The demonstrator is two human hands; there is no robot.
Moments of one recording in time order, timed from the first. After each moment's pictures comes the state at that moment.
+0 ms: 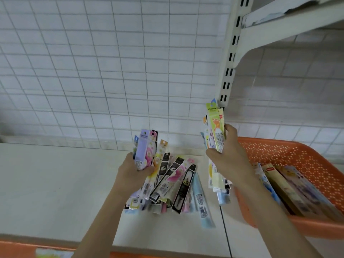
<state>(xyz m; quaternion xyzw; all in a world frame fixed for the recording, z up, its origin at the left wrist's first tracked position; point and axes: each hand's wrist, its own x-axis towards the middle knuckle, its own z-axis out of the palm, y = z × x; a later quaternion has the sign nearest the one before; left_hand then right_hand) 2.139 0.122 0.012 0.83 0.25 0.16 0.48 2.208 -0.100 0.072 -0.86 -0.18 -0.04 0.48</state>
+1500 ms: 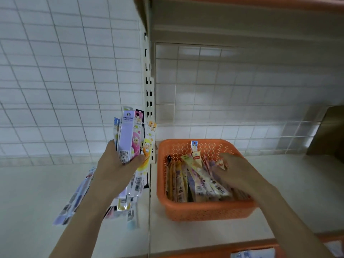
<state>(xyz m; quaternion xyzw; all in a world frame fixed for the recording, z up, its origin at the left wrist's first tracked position) 2.135 -0.047 0.090 0.81 0.14 0.23 0.52 2.222 -0.299 0.070 -0.98 -0.09 0.00 0.19</state>
